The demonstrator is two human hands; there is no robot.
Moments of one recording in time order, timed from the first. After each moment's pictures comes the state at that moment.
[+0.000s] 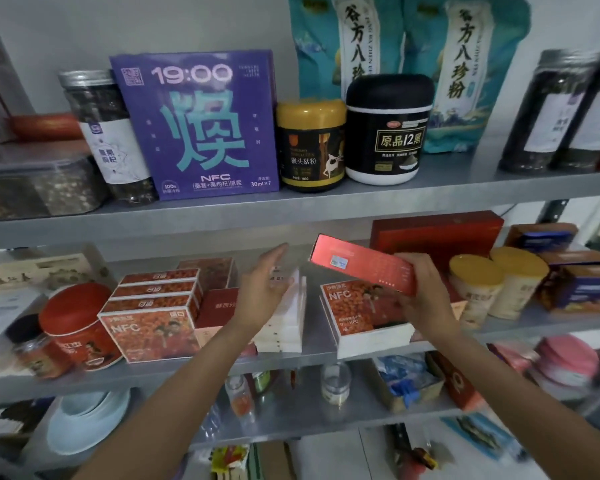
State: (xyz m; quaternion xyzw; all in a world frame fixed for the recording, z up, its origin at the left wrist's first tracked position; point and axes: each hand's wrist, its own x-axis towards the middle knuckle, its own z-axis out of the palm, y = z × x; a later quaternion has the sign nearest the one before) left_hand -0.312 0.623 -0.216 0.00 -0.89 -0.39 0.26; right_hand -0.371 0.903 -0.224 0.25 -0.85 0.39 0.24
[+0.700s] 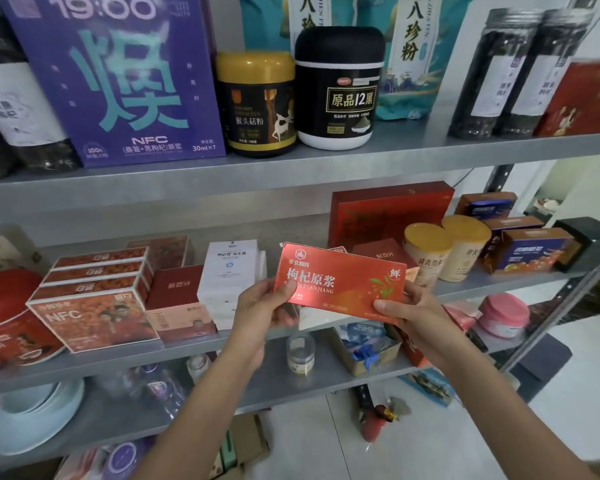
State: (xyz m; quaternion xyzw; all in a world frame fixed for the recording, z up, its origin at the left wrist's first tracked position) left_hand -0.255 0.711 -0.230 0.14 -0.63 -0.76 0.03; right_hand -0.297 0.955 -0.231 0.00 -0.66 0.73 -0.17
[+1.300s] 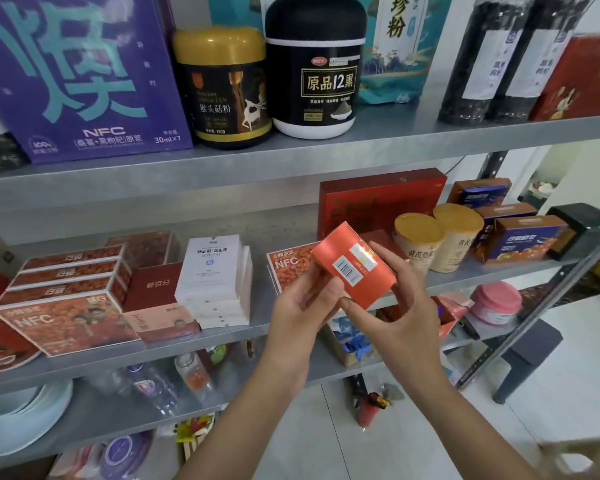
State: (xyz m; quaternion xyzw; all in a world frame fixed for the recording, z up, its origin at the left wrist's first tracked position) left_hand -0.234 0.787 -0.196 0.01 -0.60 -0.80 0.01; right_hand -0.248 0.918 -0.196 0.15 -0.80 0.54 0.22
